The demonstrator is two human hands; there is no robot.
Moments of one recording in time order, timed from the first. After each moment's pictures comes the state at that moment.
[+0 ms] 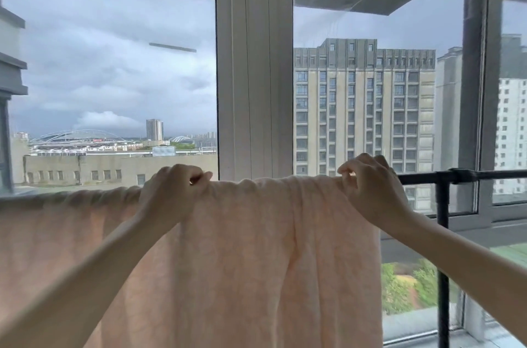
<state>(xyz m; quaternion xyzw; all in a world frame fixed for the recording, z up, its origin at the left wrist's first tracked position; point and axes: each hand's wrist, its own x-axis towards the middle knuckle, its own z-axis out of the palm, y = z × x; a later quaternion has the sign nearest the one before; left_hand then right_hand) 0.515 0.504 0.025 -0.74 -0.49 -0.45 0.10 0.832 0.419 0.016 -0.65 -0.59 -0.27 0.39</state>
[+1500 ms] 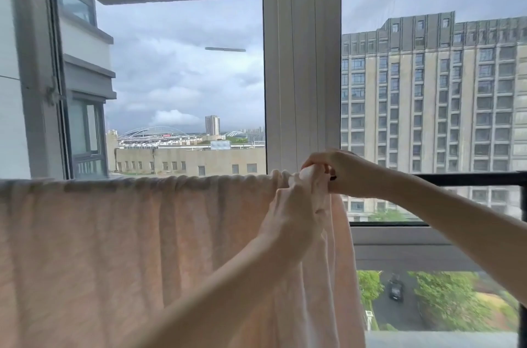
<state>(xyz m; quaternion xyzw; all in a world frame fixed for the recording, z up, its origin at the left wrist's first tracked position) 0.609 0.400 0.005 -0.78 -0.45 -0.43 -0.03 0.765 0.455 0.053 -0.41 -0.87 -0.09 0.26</state>
